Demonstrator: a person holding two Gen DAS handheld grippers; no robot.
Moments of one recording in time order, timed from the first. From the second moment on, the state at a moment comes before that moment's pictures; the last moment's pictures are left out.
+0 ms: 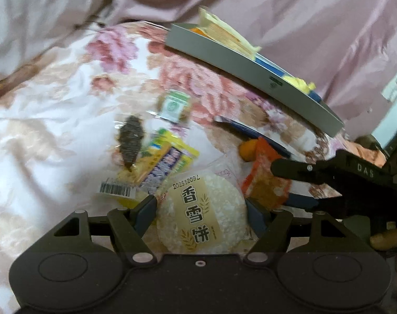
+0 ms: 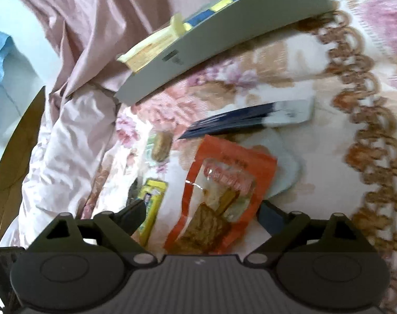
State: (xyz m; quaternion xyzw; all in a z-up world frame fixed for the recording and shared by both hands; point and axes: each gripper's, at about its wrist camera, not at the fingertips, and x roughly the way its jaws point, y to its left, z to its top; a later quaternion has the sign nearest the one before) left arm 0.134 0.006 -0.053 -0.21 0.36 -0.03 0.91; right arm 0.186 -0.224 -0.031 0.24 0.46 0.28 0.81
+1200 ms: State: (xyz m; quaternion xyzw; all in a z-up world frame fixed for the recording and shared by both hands) left arm 0.127 0.012 -0.066 -0.20 0.37 -0.01 0.91; right arm 0.176 -0.168 -0.050 0.25 0.48 0.34 0.77
